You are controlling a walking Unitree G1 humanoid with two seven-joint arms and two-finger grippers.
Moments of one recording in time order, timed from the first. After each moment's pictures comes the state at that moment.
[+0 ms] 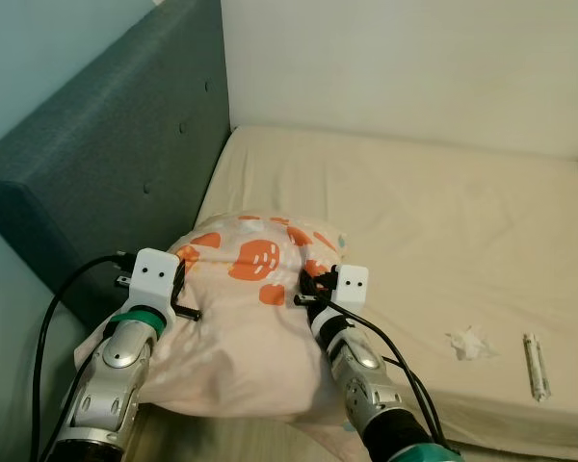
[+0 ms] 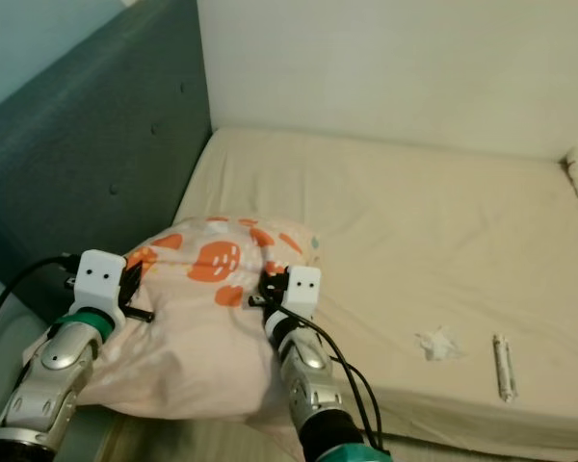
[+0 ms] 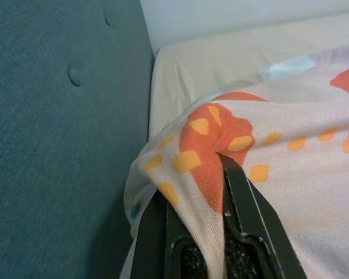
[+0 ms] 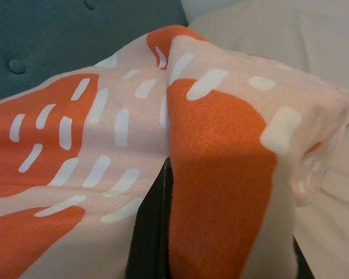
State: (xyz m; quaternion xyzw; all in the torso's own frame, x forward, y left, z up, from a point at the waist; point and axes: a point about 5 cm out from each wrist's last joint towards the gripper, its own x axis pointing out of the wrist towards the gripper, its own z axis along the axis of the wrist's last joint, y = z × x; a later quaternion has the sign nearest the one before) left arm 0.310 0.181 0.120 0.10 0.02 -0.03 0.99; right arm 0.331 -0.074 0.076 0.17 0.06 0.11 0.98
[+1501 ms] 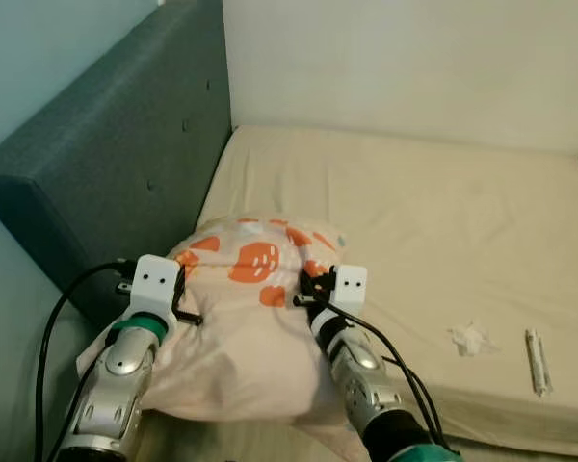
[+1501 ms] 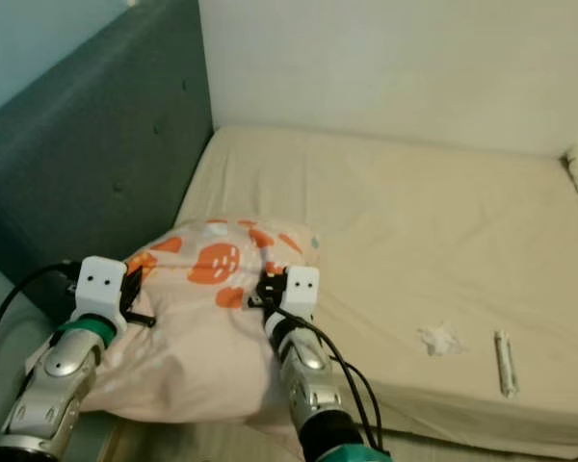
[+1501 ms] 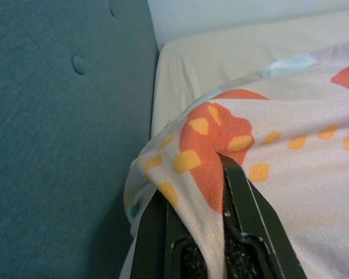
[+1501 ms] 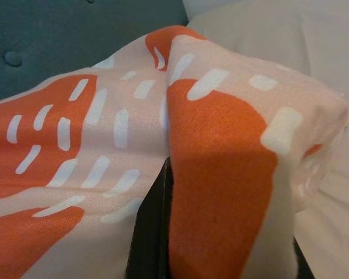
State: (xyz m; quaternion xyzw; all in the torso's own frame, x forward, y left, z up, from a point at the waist) left arm 0.305 0.179 0.114 0.09 0.02 -0.02 1.00; right arm 0.331 -0.074 0.075 0.15 0.06 0.11 0.98
